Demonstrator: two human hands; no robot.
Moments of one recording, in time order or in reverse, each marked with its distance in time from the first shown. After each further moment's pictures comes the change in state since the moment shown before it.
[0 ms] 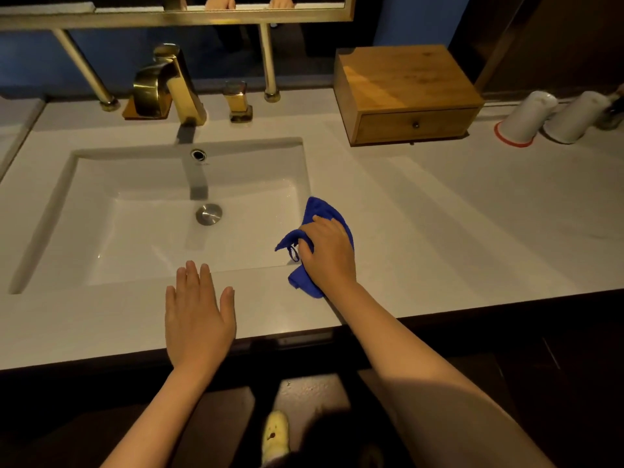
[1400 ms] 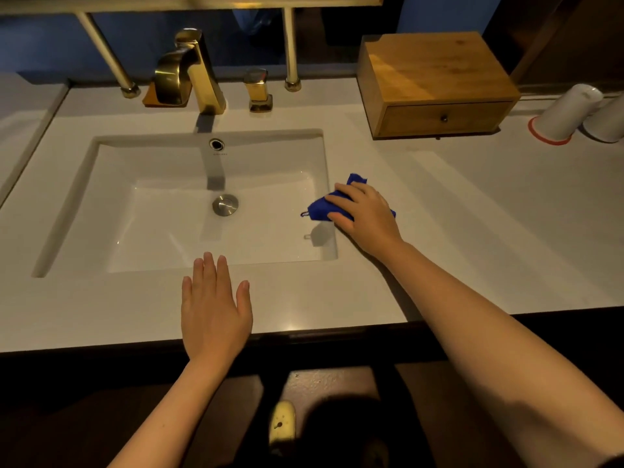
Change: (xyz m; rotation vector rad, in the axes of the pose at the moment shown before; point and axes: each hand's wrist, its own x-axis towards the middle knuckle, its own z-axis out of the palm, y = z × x) left_hand 0.001 -0.003 0.005 0.032 0.018 0.000; right_hand 0.052 0.044 -0.030 -0.209 -0.226 -0.177
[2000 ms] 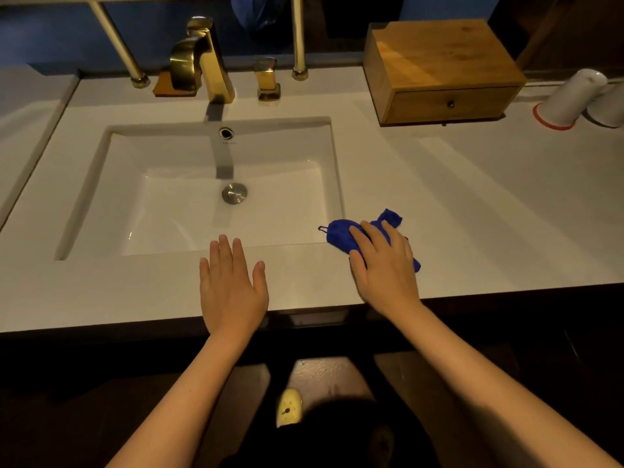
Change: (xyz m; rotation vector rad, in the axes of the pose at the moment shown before) left_hand 0.000 -0.001 -0.001 -0.004 -0.015 0.015; right_hand -0.106 -0.051 0.018 -0.089 0.083 0.232
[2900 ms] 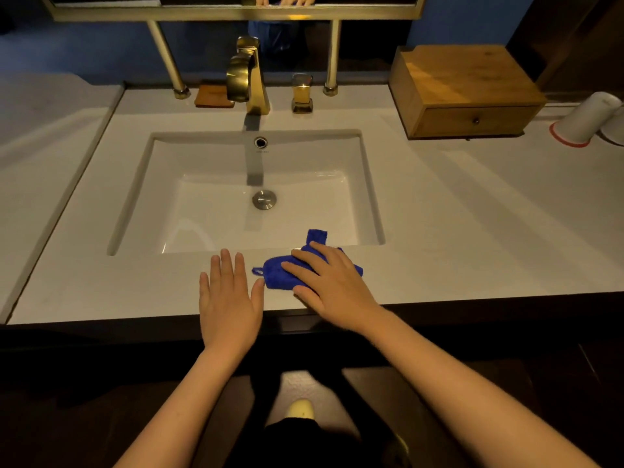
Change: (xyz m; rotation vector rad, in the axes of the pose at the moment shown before) left_hand -0.011 -0.071 -0.015 -0.042 -0.022 0.020; right_hand -0.006 -0.108 0.032 0.038 -0.242 -0.465
